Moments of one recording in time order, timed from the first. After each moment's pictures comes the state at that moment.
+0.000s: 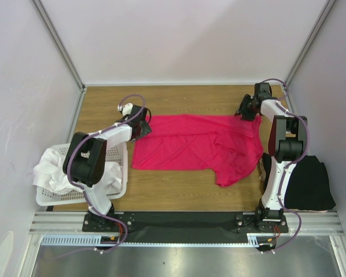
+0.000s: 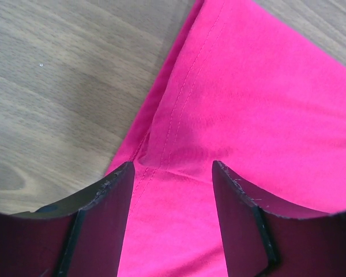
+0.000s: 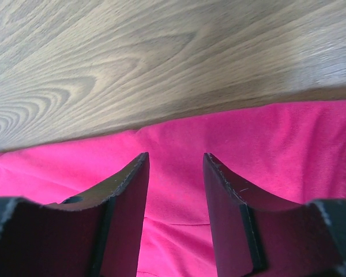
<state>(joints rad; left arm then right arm) -0.34 1.79 1.09 -0.26 -0.35 -0.79 -0.04 2.14 1.60 -0.40 -0.21 0.45</state>
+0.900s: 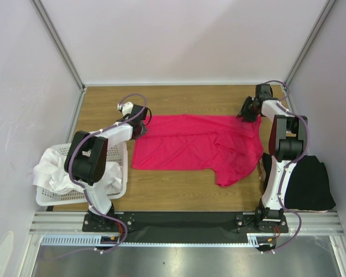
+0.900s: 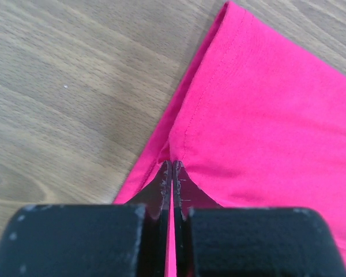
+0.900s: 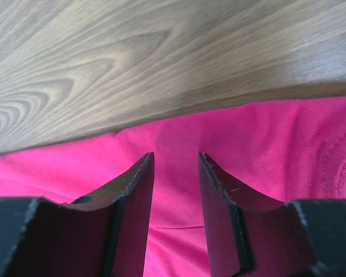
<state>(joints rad) -0.33 1.81 1.11 -0.25 -0.42 -0.75 -0.06 2.15 1.60 -0.42 -0.20 0.44</state>
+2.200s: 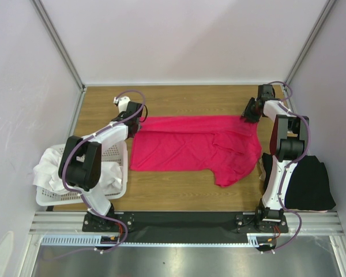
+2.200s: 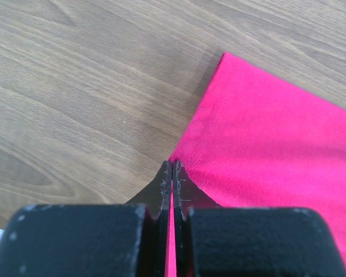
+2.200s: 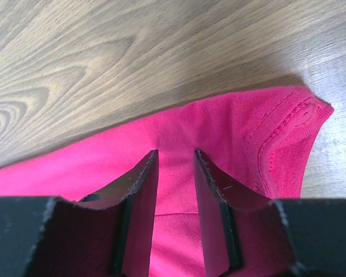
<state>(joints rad) -0.31 1.73 1.11 -0.26 -0.54 -0.58 -0.08 2.16 1.60 -0.43 -0.15 0.44</state>
